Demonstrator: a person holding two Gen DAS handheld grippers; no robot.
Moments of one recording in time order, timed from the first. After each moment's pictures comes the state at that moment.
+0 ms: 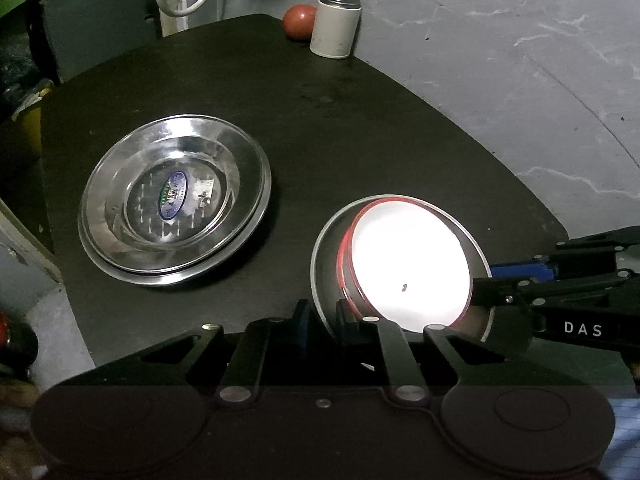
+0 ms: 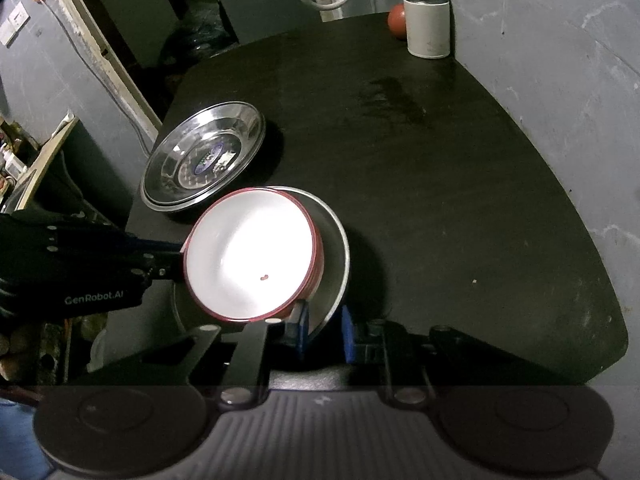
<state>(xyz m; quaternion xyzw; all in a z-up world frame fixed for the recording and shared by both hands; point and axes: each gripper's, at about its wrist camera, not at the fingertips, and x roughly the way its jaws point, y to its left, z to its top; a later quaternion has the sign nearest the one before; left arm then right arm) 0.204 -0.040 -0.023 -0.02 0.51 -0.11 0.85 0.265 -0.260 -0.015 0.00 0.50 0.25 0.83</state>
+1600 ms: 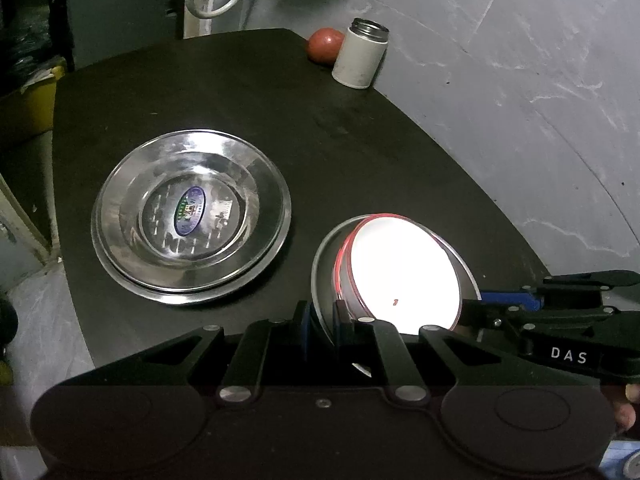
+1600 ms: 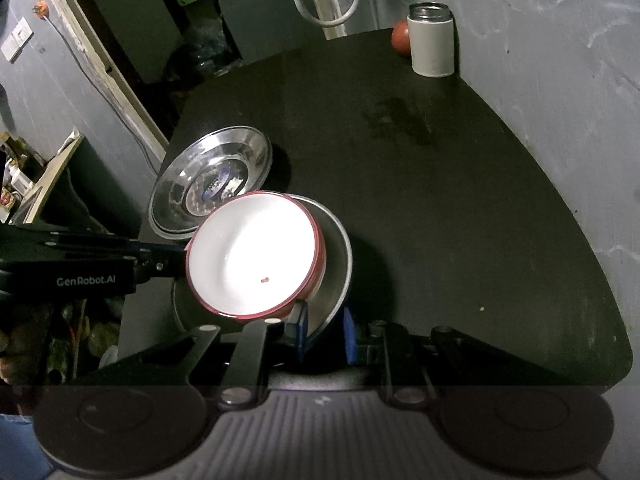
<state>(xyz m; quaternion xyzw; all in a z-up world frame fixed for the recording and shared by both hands) 0.214 -0.016 -0.007 -0.08 0.49 -0.10 0.86 0.273 -0.256 -0.005 0.01 0.49 0.25 0.84</state>
